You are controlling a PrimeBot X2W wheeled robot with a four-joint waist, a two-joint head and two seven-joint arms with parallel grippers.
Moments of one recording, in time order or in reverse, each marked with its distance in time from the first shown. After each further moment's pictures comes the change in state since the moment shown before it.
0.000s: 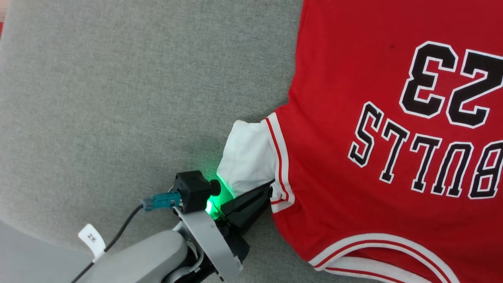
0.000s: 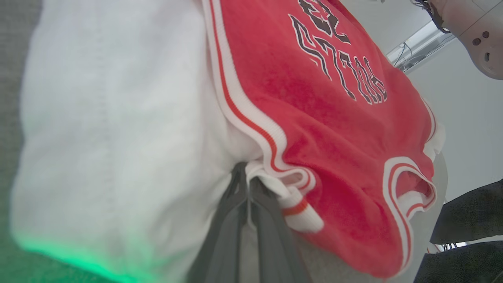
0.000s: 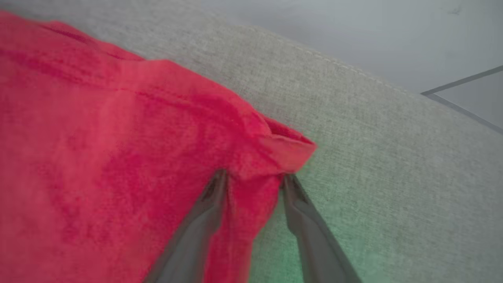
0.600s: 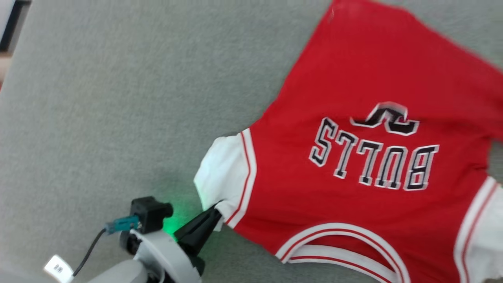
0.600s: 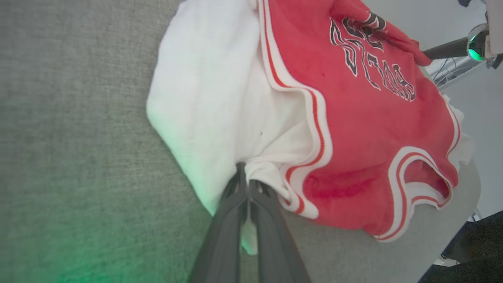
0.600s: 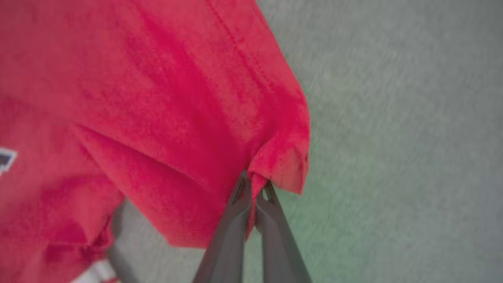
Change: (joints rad) left arm 0.186 0.068 0.112 0.094 -0.045 0.009 0.009; right arm 0.472 -0.266 0.174 -0.362 0.381 0.001 -0.053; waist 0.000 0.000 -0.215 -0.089
